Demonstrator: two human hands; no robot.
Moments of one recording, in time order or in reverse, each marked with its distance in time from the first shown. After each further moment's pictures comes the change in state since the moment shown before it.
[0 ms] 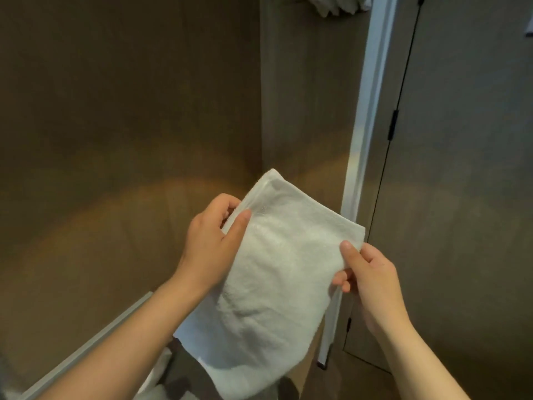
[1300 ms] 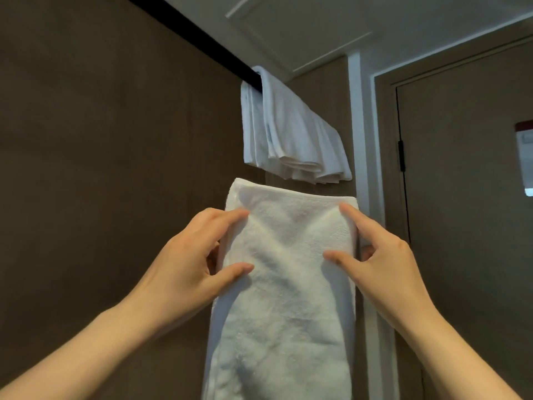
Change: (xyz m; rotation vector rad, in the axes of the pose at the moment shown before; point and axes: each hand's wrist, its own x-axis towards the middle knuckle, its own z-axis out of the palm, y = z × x) left_hand 0.173 0.127 -0.005 0.497 0.100 0.604; right_hand 0.205 -0.213 -0.040 -0.442 -0.068 -0.954
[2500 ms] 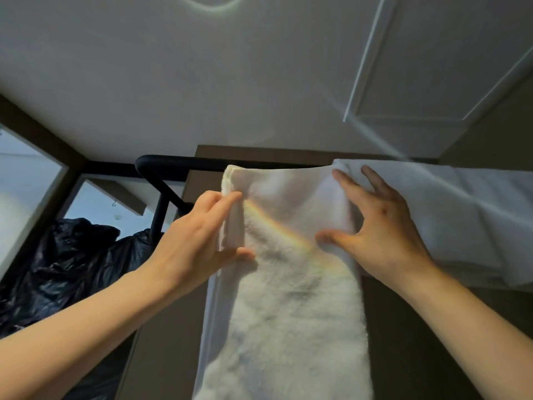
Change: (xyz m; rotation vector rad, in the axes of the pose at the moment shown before) left_hand 0.134 0.068 -0.063 1.315 0.125 -0.336; right_hand 0.241 -0.011 0.068 0.477 0.007 -0.591
